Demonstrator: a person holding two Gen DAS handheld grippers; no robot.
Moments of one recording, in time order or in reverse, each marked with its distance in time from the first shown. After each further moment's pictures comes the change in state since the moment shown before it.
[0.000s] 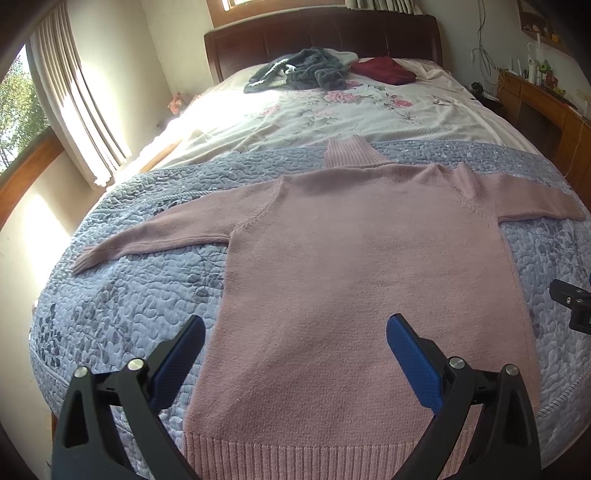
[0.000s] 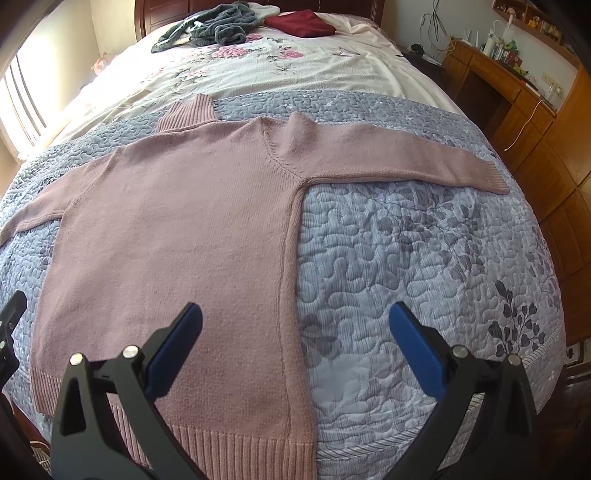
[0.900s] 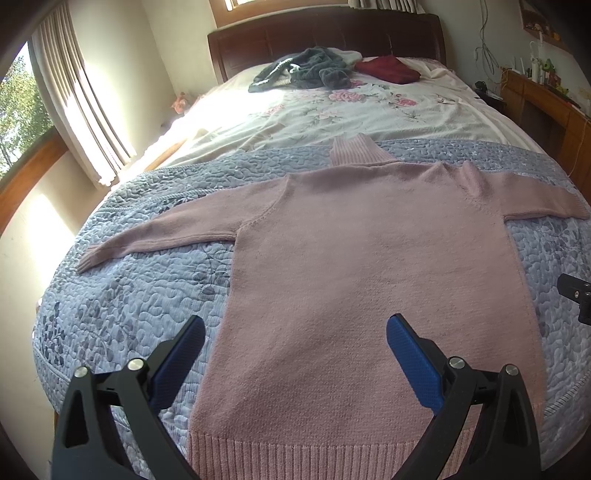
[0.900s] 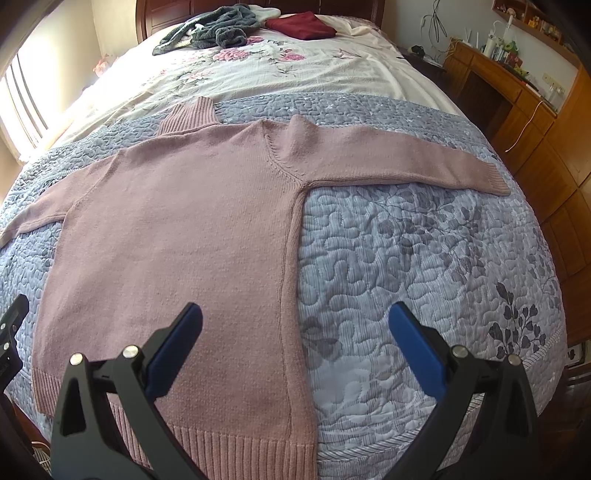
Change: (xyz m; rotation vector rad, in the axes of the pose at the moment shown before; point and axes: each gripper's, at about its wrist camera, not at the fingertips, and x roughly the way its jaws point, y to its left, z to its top) left arm 0.002 0.003 -0.003 0.002 0.001 0.021; right arm -0.002 0.001 0.003 0.003 -0.004 0.004
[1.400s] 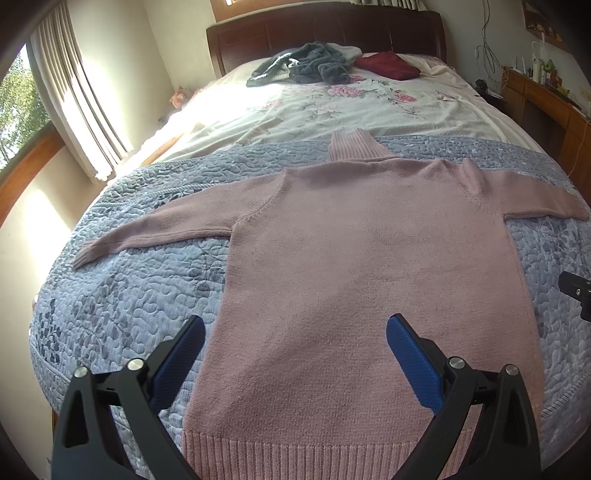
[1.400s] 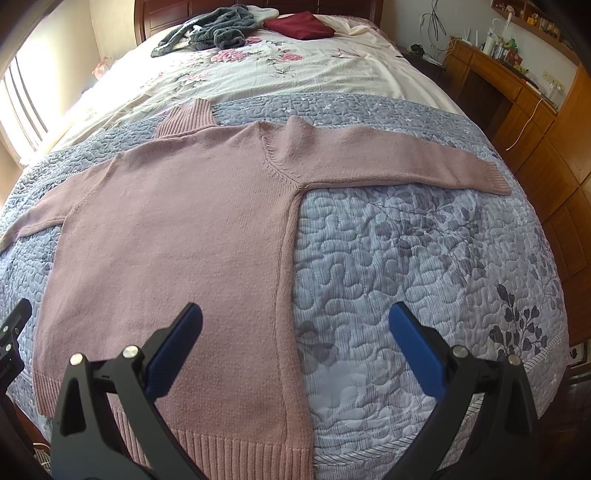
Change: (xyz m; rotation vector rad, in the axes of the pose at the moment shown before) left arm 0.008 -0.002 0.002 -0.010 0.029 -0.017; right arm 0.004 -0.010 0.006 0.014 -0.001 0.007
